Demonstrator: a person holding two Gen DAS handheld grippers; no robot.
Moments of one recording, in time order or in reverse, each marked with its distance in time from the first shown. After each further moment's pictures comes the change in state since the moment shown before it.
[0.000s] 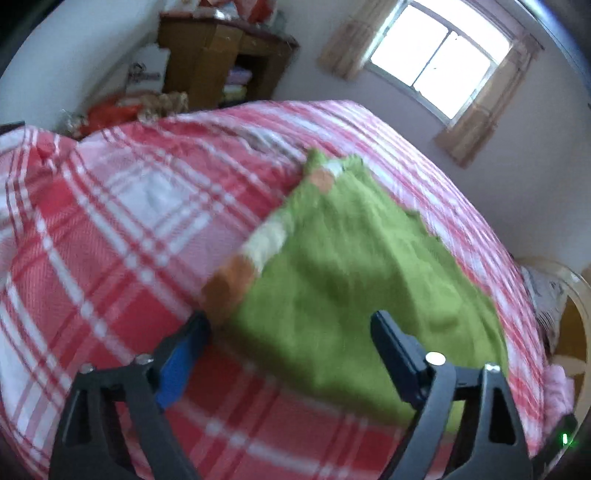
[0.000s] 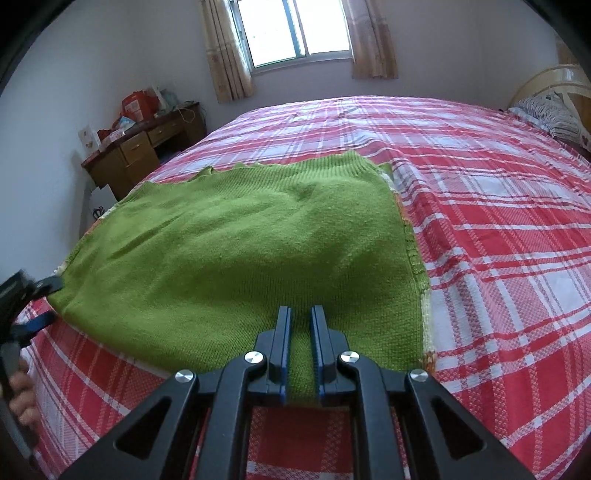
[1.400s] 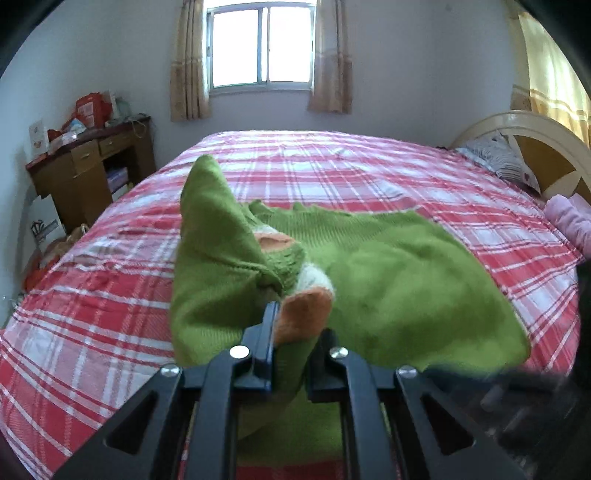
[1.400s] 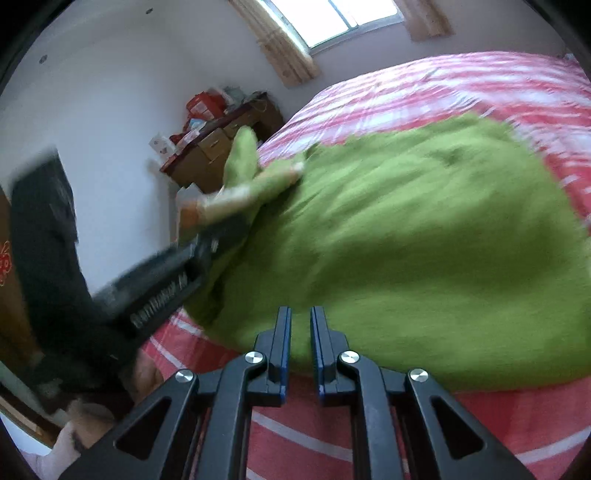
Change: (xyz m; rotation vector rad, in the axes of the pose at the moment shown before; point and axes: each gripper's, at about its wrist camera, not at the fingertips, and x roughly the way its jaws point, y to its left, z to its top) left arm -0.010 -0.135 -0.055 0.641 -0.084 -0.123; right arm 0.003 0.035 0.010 0.123 0.067 0.415
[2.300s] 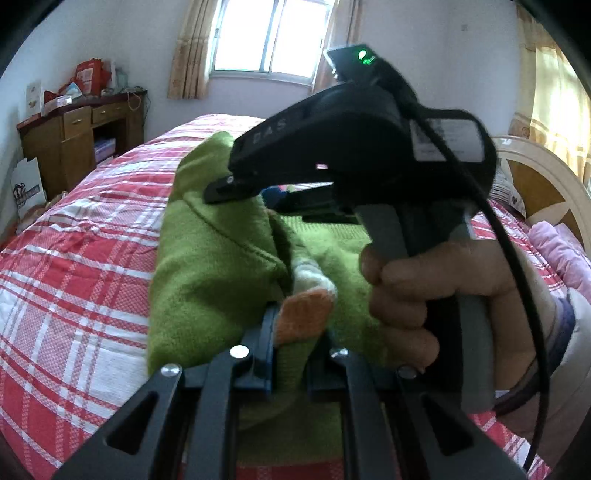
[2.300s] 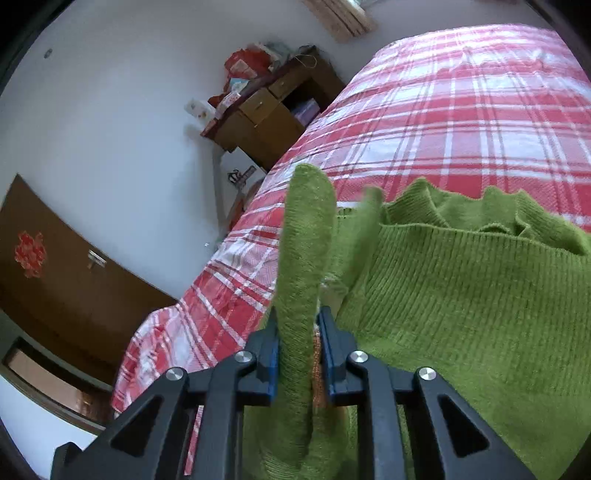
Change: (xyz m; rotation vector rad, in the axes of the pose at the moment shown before) left arm 0.007 0.008 -0.006 -0.100 0.020 -0.102; right arm 0.178 0.047 0.145 -0.096 0.225 0.218
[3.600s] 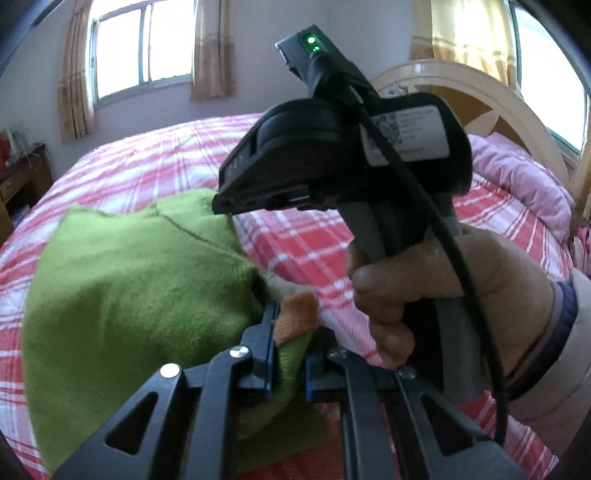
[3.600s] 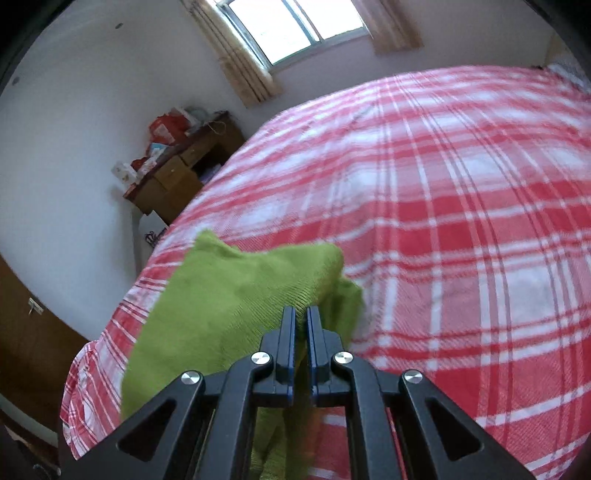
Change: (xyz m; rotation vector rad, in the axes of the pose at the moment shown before) left arm 0.036 -0.197 0.000 0.327 0.092 -0.193; right arm -0.207 -0.160 -0.061 0.122 -0.203 -0.319
